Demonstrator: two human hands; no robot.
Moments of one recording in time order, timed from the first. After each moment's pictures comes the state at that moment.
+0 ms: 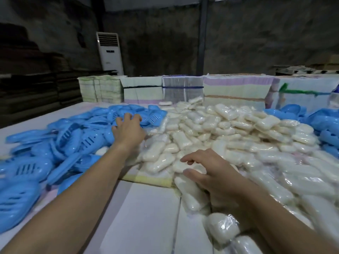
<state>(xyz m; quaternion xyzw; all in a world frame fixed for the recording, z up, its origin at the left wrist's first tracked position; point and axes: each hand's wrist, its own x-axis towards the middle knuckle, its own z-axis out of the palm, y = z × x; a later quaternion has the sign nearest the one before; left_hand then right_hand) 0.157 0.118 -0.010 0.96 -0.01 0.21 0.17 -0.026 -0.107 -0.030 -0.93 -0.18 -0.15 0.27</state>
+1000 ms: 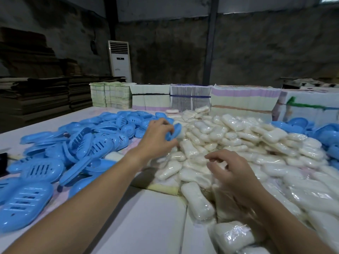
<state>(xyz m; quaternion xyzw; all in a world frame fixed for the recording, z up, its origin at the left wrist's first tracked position) 0.110 0.090 0.007 0.89 -0.29 0.22 0.28 -0.018 -0.128 -0.026 -0.89 -0.09 -0.27 0.37</state>
